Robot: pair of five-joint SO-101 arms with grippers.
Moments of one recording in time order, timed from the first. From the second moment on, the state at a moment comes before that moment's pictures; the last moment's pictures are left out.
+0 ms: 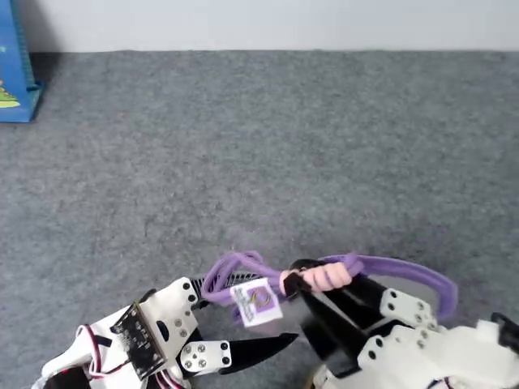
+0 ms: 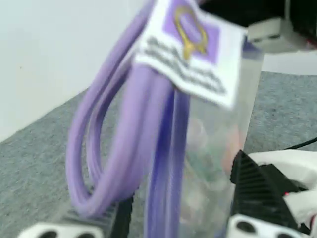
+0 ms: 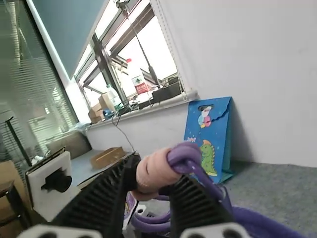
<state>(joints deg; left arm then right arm) 53.2 -103.6 60.1 69.0 0.1 -54.2 -103.9 39.0 60.0 -26.2</state>
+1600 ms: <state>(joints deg) 53.7 -103.6 63.4 61.4 5.4 -67.0 -103.9 42.3 62.7 -25.7</state>
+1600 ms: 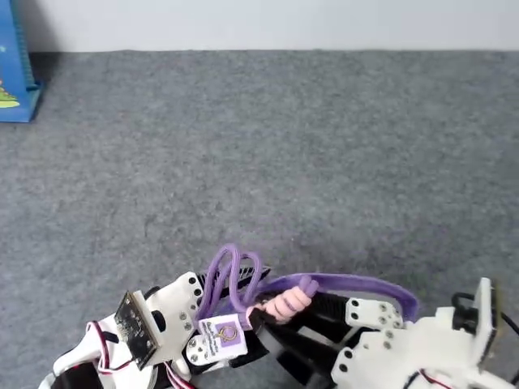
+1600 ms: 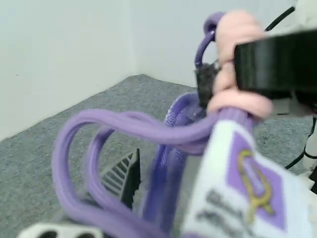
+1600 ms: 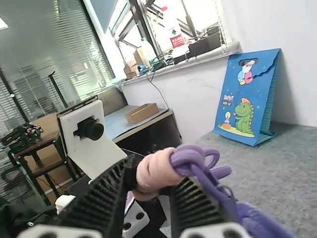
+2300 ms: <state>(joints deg) 71.3 -103.6 63.4 61.4 0.0 -72.1 -103.9 35.6 68.7 -25.5</state>
